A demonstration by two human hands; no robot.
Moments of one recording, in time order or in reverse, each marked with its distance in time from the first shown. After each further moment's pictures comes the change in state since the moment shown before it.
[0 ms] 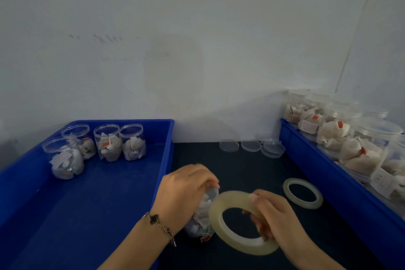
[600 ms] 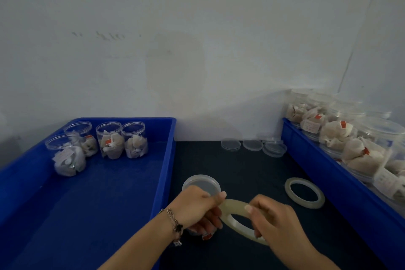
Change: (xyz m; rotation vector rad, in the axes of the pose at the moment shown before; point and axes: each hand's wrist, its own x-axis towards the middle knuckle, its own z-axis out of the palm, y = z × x) left_hand -0.002 0.011 0.013 -0.743 -0.671 -1.130; right_hand -0.008 0.007 0.002 -0.373 0.050 -0.142
